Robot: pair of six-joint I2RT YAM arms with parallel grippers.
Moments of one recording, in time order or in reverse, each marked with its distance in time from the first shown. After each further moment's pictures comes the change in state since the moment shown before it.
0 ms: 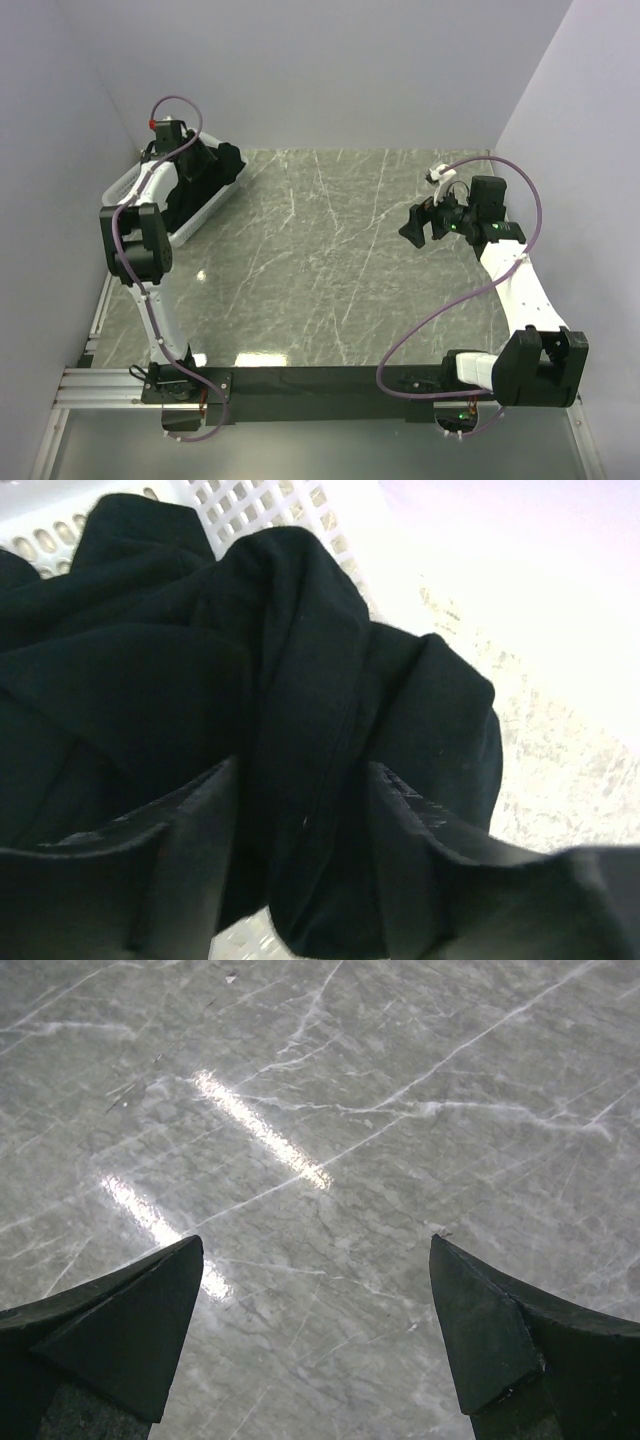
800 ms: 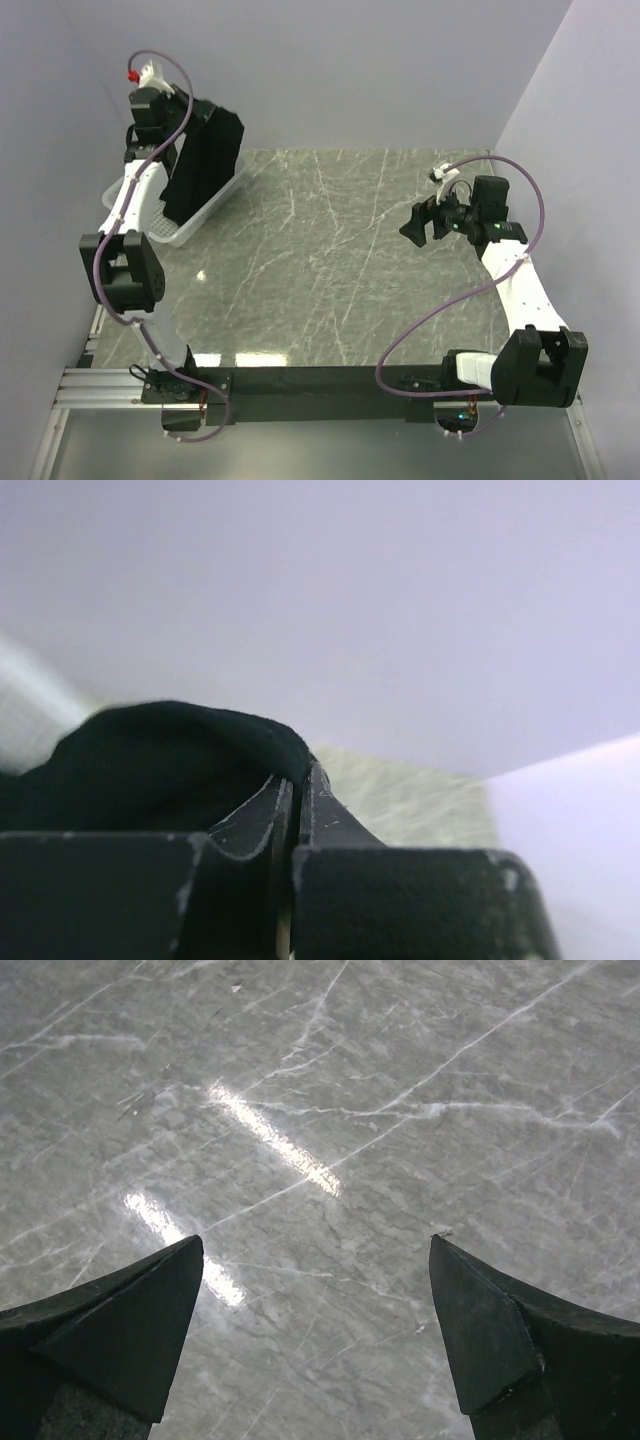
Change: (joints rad) left arm -0.032 -0.244 -0.041 0.301 0.160 -0.047; right arm -0.019 0.002 0.000 0.006 -0.024 0.031
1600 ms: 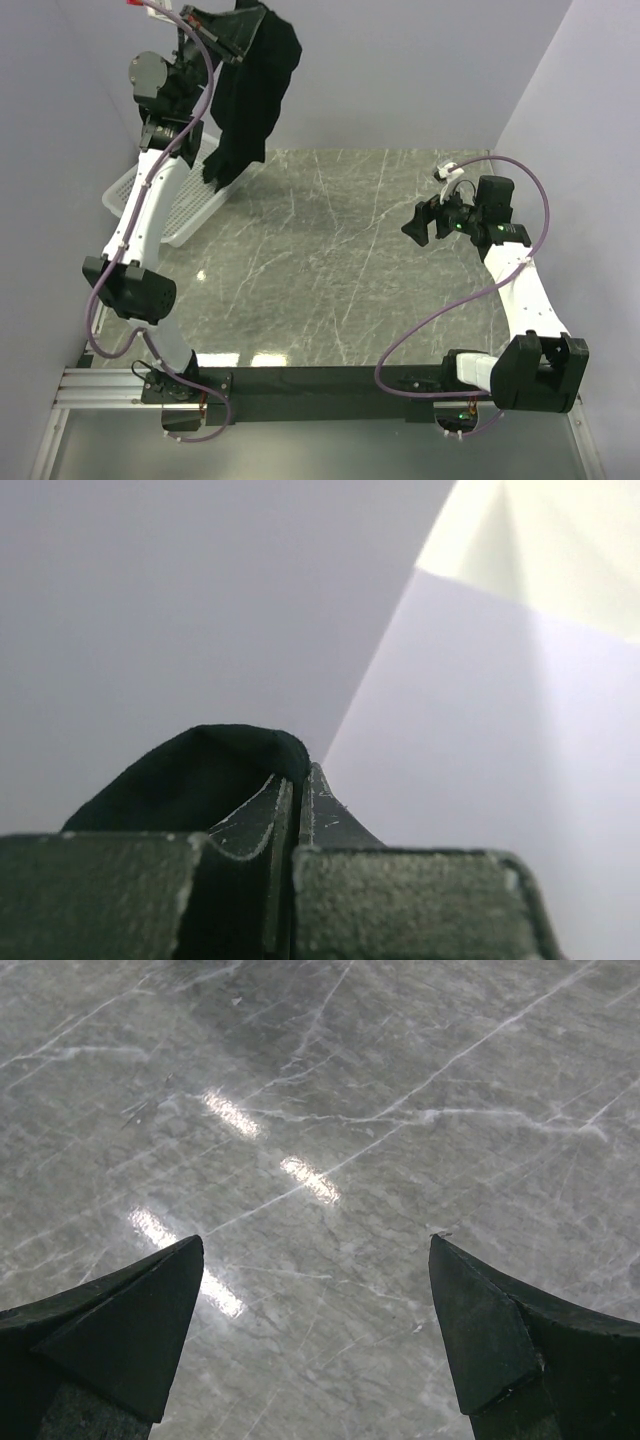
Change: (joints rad) left arm -0.275 -0.076 0.358 0.380 0.098 -0.137; right arm -0.018 -0.025 0.000 0.002 -0.016 0.012
